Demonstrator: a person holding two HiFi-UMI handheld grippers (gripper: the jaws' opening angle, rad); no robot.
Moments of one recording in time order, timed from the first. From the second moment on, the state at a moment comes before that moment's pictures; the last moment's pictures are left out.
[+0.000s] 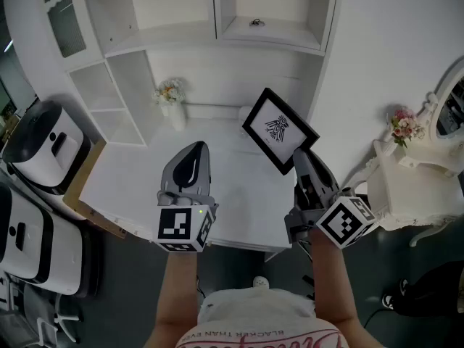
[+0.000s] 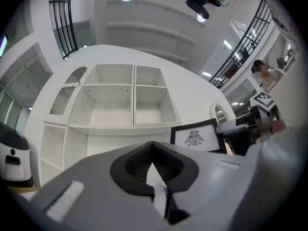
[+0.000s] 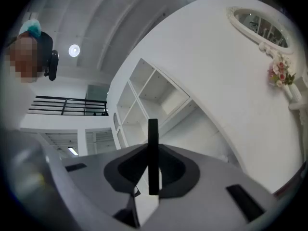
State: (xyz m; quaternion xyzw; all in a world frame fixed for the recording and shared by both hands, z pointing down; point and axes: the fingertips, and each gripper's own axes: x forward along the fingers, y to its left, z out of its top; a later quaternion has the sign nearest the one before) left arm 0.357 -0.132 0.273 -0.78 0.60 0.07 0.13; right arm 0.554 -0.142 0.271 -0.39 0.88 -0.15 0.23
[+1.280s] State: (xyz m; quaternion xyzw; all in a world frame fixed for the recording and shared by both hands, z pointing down) left arm 0.225 -0.083 0.272 -0.74 0.66 0.06 0.13; right arm 0.412 -0.121 0.262 -0.34 0.91 -0.13 0.20
